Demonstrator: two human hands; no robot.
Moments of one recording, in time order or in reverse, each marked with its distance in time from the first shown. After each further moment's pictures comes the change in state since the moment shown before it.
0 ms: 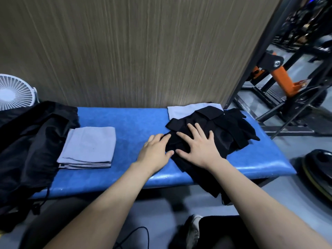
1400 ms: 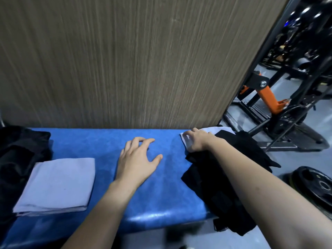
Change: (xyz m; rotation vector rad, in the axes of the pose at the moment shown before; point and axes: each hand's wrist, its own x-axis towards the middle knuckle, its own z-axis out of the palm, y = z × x) left_hand 0.050 -0.009 -0.030 -0.093 0.264 -0.123; right_hand 0.133 0.078 -0.050 -0.068 -0.402 0.123
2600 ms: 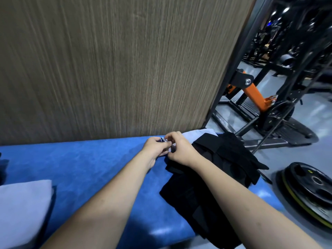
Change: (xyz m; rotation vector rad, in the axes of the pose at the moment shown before) left_hand 0.112 0.082 0.116 -1.059 -0.425 -0.500; right_hand 0.009 0.015 0.046 0.721 0.432 -0.285
